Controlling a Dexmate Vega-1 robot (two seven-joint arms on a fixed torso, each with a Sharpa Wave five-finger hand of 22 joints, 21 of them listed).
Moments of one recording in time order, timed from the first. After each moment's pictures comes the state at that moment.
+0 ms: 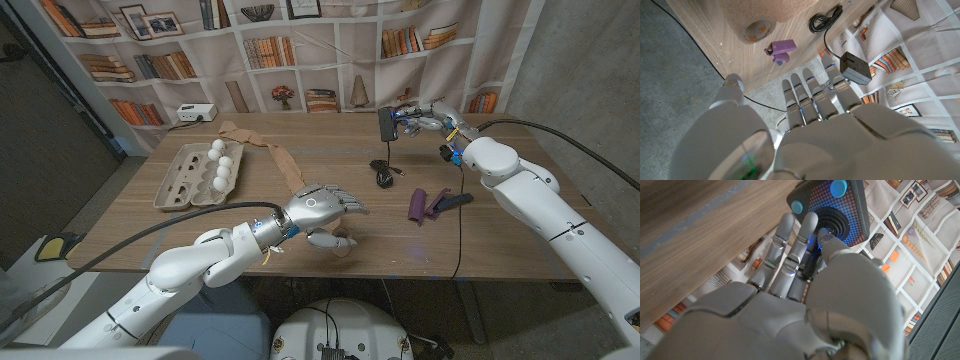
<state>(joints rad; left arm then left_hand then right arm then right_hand) 1.31 0.73 0.27 -2.14 1.23 -0.44 0.18 0.64 -0.07 0.44 -0.16 0.18 0.54 -0.14 0.28 0.23 0.58 -0.17 0.30 0.31 0.62 -0.19 0.22 0.18 0.60 0.05 0.31 0.19 -0.91 -0.70 -0.24 -1.87 0.22 -0.23 -0.03 1.19 0.13 0.49 -0.20 0.20 0.91 -0.07 0.20 0.22 0.87 -0.09 0.35 0.51 1.07 -0.19 0.38 0.75 0.66 -0.06 1.21 0.17</state>
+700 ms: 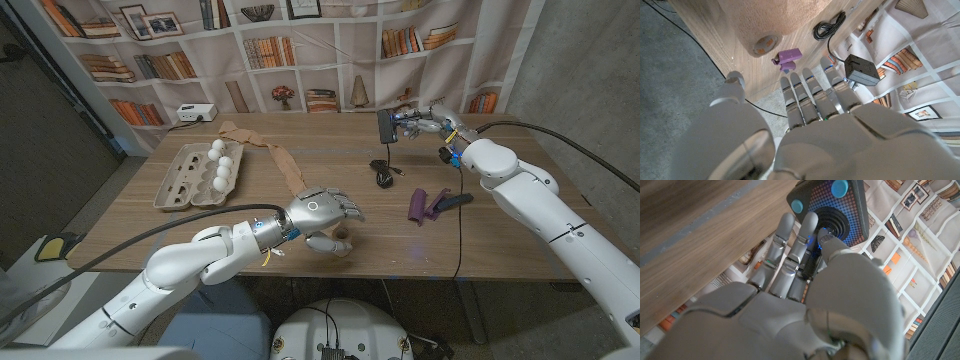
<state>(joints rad) 1.30 0.76 0.27 -2.16 1.27 -0.47 0.13 0.67 -0.08 0.44 -0.16 0.18 0.58 -0.14 0.30 0.23 0.58 -0.16 0.28 0.33 0.62 -0.19 0.20 0.17 0.62 0.02 0.30 0.20 -0.91 -0.70 -0.24 -1.88 0.22 -0.24 -0.04 1.19 0.13 0.49 -0.20 0.20 0.92 -0.07 0.20 0.22 0.89 -0.08 0.35 0.51 1.07 -0.19 0.38 0.75 0.65 -0.06 1.21 0.17</state>
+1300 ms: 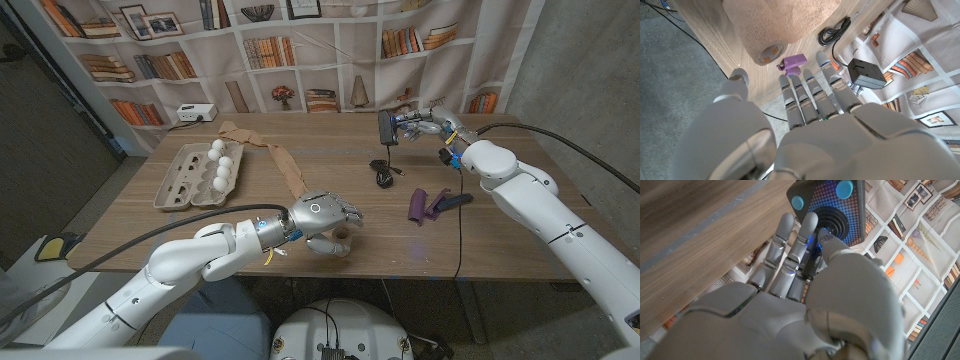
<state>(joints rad) 1.27 0.76 0.28 -2.15 1.26 -0.49 0.08 0.74 -0.05 0.48 -0.17 0.18 0.62 -0.11 0.31 0.24 0.53 -0.14 0.24 0.32 0.60 -0.19 0.19 0.17 0.69 -0.01 0.34 0.20 -0.91 -0.70 -0.24 -1.87 0.22 -0.24 -0.04 1.19 0.13 0.49 -0.20 0.20 0.92 -0.07 0.20 0.22 0.89 -0.08 0.34 0.51 1.07 -0.19 0.37 0.75 0.65 -0.06 1.21 0.17</state>
